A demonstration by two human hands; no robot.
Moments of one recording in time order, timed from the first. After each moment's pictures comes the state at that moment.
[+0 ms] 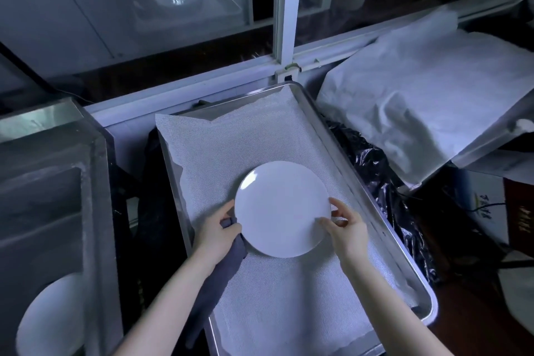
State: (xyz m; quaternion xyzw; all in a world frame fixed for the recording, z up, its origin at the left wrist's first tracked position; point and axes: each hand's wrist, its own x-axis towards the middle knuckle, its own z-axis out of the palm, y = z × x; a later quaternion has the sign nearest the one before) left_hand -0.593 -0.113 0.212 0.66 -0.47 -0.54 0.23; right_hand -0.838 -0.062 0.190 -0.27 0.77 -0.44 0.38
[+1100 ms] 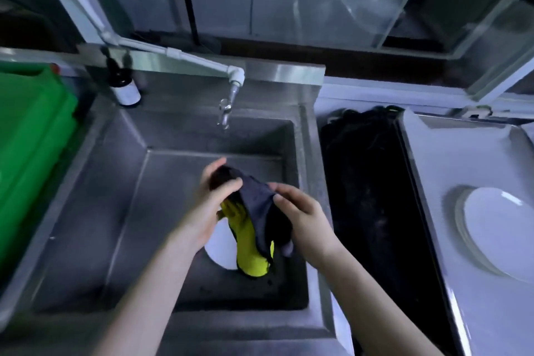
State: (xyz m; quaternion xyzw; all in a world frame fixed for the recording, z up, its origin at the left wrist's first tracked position) left_hand -0.103 -0.017 0.254 0.55 -0.21 -0.59 0.55; right_hand -0.285 -0.031 0.269 -0.48 0.50 -0.35 0.63
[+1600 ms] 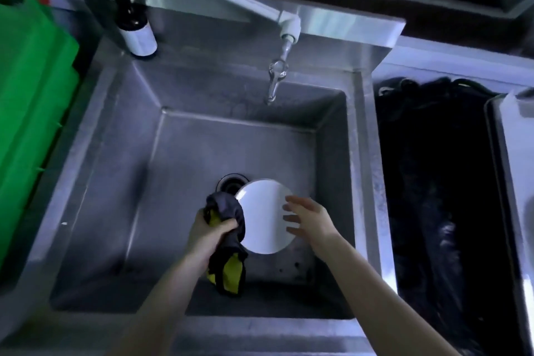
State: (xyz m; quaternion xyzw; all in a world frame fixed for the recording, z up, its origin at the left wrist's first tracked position) left_hand -0.012 0.014 0.089 0.75 -0.12 -0.55 0.35; right_hand -0.212 -0.066 0.137 -0.31 0.67 -0.16 0.65
